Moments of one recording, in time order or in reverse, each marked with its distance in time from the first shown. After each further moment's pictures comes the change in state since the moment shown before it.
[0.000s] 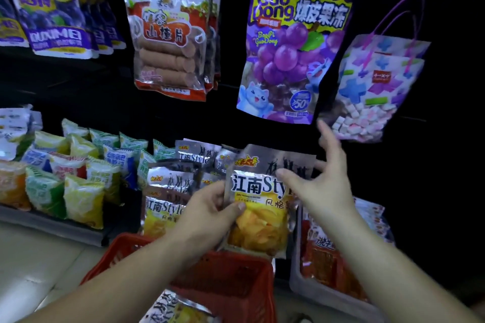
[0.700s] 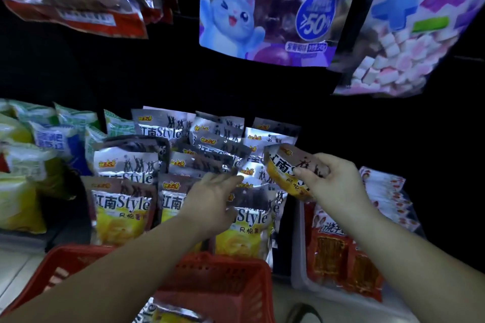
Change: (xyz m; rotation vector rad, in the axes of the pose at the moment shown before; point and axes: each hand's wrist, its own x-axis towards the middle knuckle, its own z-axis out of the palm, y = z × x) left_hand 0.157 -0.167 0.043 1.030 -0.243 0.116; right_hand 0.049 0.172 0.020 -0.193 -0.068 0.193
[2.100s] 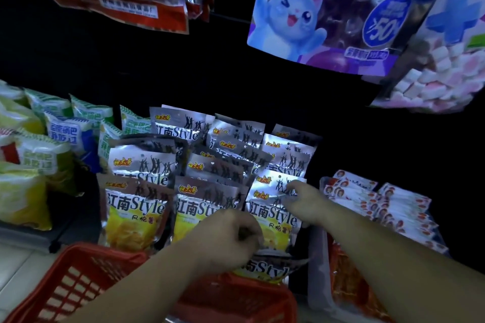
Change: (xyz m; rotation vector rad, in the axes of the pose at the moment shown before) left_hand -0.040 -0.011 -0.005 -0.609 -0.174 0.008; right_hand 0.058 0.044 0.091 -0.505 -0.542 0.297
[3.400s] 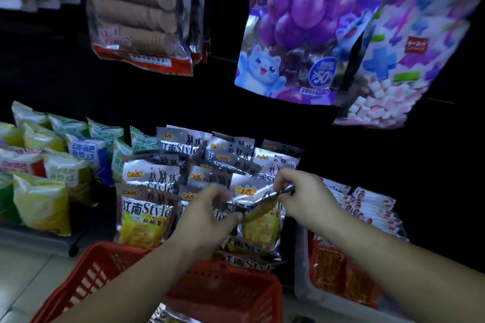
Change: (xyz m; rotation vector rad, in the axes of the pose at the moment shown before) left_hand -0.045 0.033 -0.019 -0.126 0.449 -0.036; right_hand -0.130 -0.043 -0.046 0.017 0.400 -0.372
